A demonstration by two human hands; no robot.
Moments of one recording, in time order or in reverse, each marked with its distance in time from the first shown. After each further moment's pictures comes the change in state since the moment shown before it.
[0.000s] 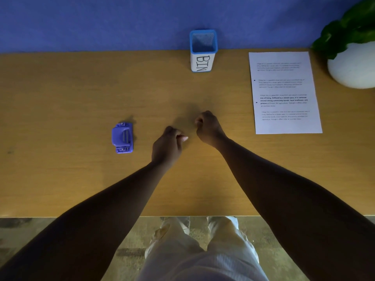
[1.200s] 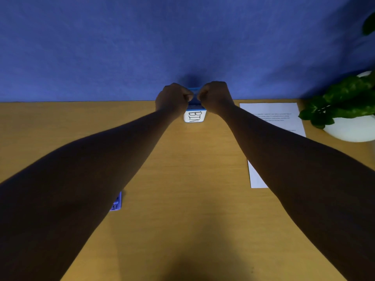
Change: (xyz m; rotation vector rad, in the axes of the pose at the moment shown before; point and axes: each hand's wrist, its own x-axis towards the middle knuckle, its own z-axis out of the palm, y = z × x) left_hand 0.241 0.121 -0.105 0.054 0.080 0.027; right_hand 0.179 -0.067 -0.144 -0.270 0.213 -0.130
